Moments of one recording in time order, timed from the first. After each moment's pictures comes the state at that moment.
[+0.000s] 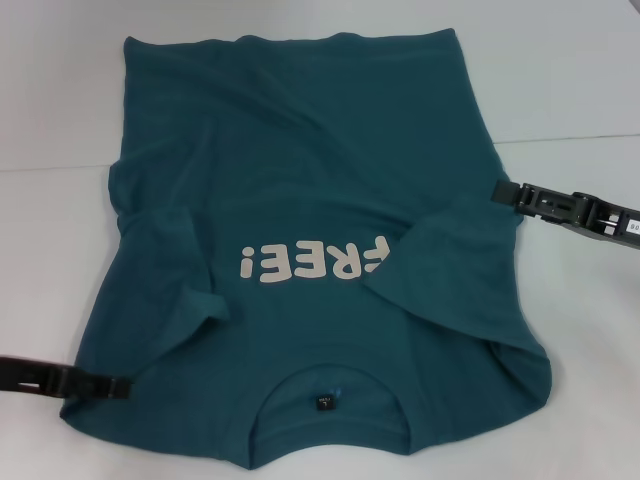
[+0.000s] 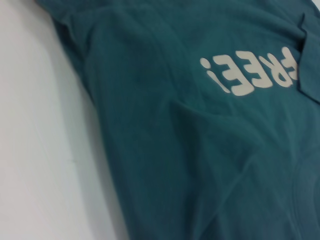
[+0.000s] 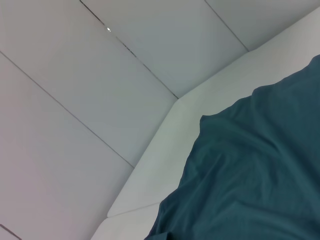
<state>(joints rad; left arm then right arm) -0.55 -2.09 0.64 0.97 2.57 1.52 -2.18 0.51 1.97 -0.59 -0.53 -1.80 -1.40 1.92</state>
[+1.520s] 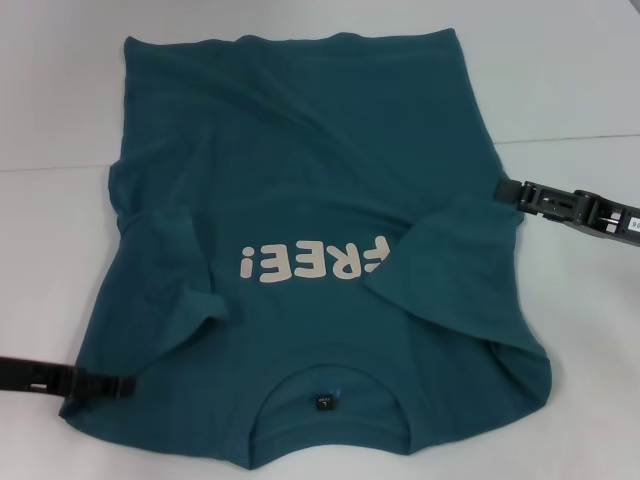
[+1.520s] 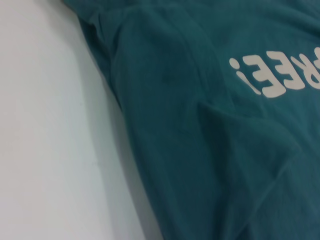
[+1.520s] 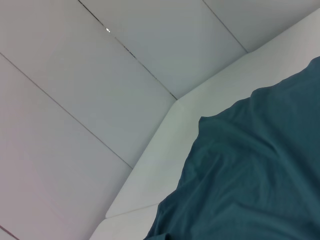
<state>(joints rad) -0.56 -2.10 0.65 0.91 2.60 1.42 -2.19 0.51 1.96 -0.59 -0.53 -1.80 -1.40 1.92</state>
